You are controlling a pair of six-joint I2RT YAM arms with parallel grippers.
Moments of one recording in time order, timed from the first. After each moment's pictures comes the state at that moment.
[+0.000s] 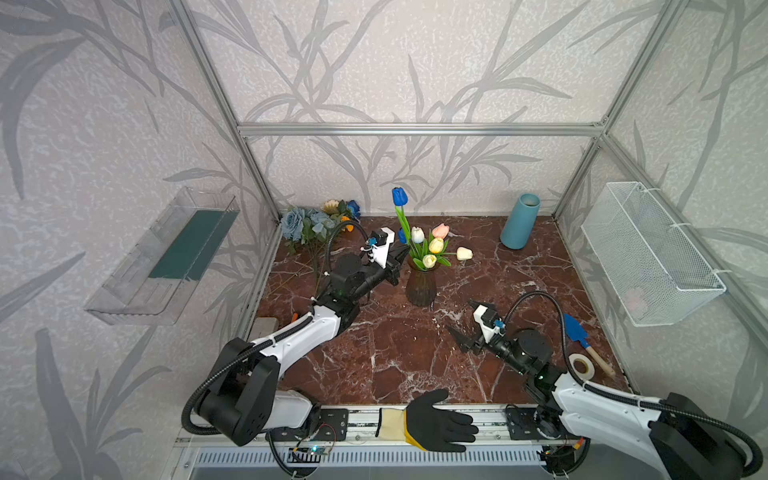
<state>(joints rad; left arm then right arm) -0.47 1.36 0.74 0.66 0.33 -0.13 0.72 0.93 0.07 0.86 -0.11 -0.10</state>
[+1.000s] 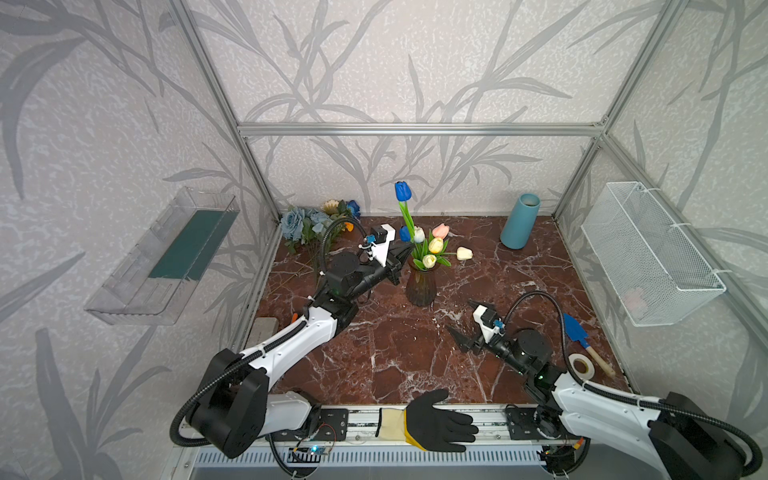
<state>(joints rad) -0.50 1.30 0.77 0.63 0.40 -0.18 0.72 0.93 0.07 0.86 -0.11 -0.10</state>
